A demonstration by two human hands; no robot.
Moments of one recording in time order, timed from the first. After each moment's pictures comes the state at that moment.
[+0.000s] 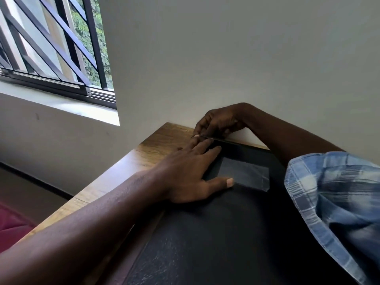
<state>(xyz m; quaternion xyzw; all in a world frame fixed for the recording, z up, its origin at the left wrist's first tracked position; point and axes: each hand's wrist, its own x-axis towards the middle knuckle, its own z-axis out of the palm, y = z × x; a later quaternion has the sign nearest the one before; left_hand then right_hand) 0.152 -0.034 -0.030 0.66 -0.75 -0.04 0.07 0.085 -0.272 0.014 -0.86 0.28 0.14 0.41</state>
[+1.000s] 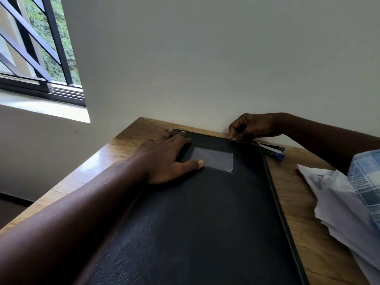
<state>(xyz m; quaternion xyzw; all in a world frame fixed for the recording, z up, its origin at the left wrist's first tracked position) 0.151 -0.035 -0.028 0.68 -0.73 -0.05 0.07 -0.094 -0.256 0.018 -0.86 0.35 0.05 0.36</state>
